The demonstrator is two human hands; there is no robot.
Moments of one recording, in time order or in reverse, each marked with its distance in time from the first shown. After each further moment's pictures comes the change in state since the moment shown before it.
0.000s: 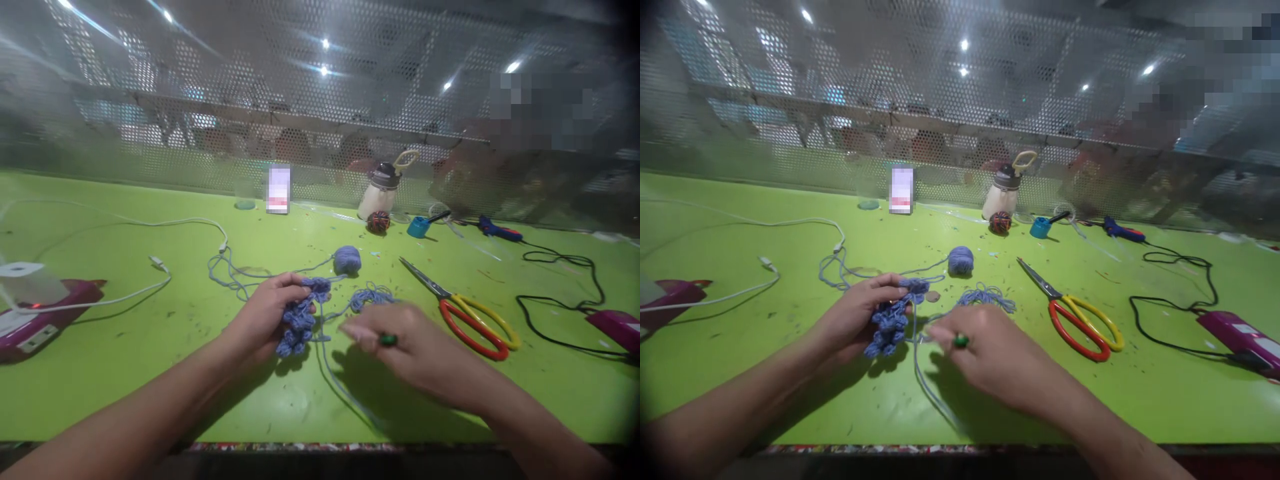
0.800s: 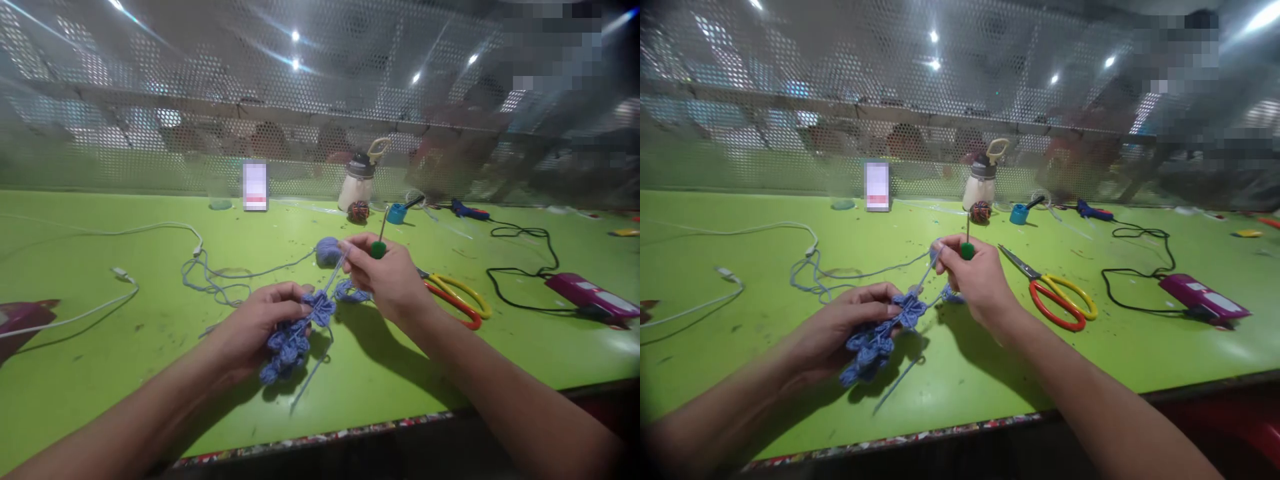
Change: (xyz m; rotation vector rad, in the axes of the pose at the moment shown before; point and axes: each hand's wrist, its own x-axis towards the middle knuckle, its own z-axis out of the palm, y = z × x) left_hand -0.010 -0.005 0.000 0.072 -0.276 -0.151; right_hand 0.039 0.021 0.009 0.713 0.672 0.071
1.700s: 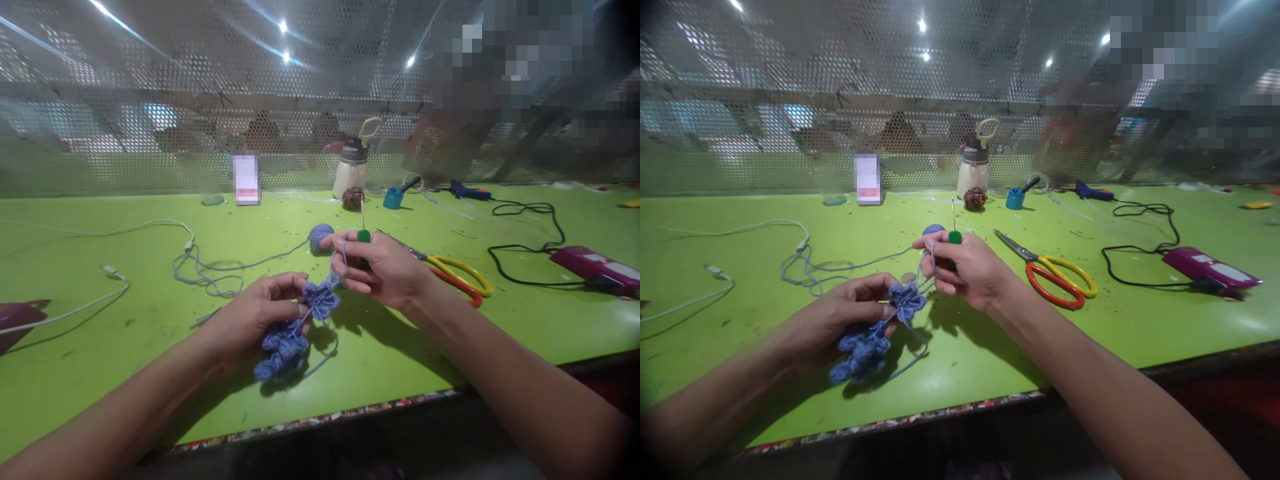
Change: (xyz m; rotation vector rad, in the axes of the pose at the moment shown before) left_hand 0.001 -0.006 0.003 0.145 -0.117 -0.001; right_hand -0.004 0.001 -0.014 0.348 -0.334 0.364
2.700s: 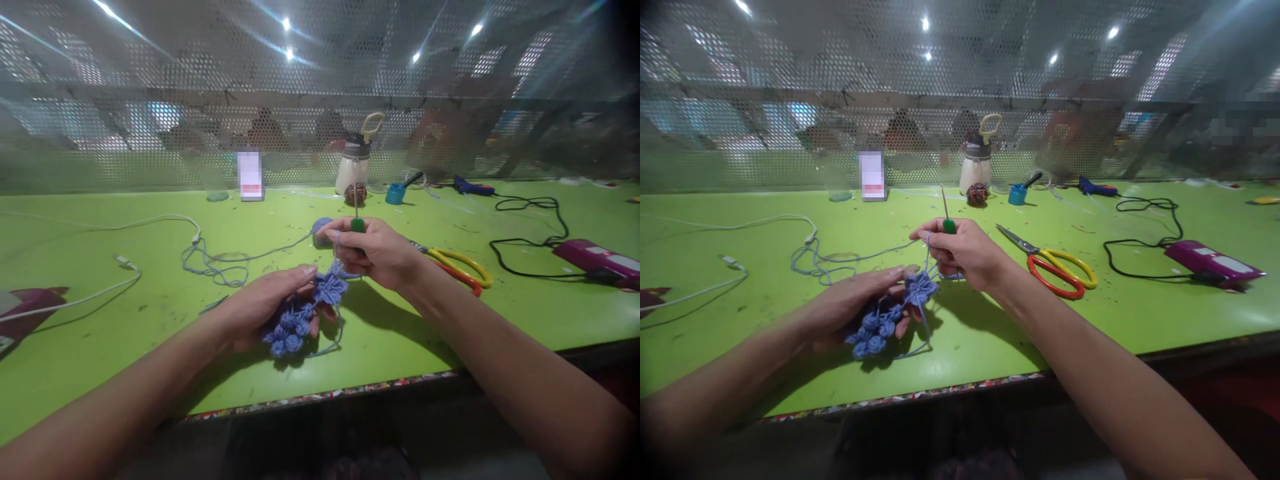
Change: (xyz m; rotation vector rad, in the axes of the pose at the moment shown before) left_hand -0.001 0.000 0.002 0.135 -0.106 -0.052; right_hand 0.004 -0.001 -0.002 -0.165 -0.075 -0.097
